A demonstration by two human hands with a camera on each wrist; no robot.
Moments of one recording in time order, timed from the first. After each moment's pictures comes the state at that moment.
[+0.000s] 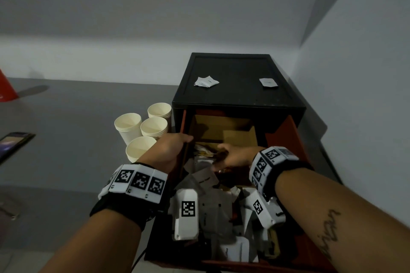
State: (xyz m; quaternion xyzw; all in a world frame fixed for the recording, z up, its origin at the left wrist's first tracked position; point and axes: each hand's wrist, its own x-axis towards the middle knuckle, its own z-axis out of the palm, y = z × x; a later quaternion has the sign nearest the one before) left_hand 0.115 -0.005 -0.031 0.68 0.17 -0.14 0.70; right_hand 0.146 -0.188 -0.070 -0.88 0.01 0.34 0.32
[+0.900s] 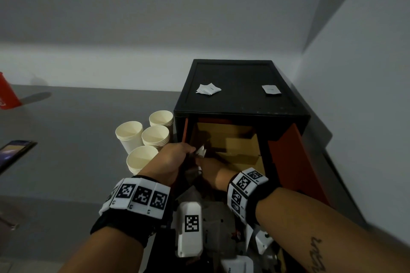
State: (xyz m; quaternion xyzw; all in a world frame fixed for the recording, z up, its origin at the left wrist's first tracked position) left_hand 0.117 -0.004 -0.029 0.67 0.19 -0.16 0.70; right_hand 0.152 -0.122 -0.124 -0.94 -0.12 0.08 0.31
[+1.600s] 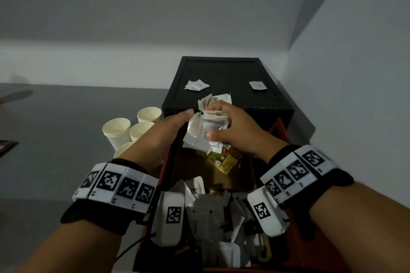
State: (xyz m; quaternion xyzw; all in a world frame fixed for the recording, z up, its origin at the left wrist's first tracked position) left_hand 0.101 -0.010 0.016 0.66 0.01 -0.17 0.73; right_hand 0.104 -0.188 0.011 -0.81 -0.18 0.00 0.56
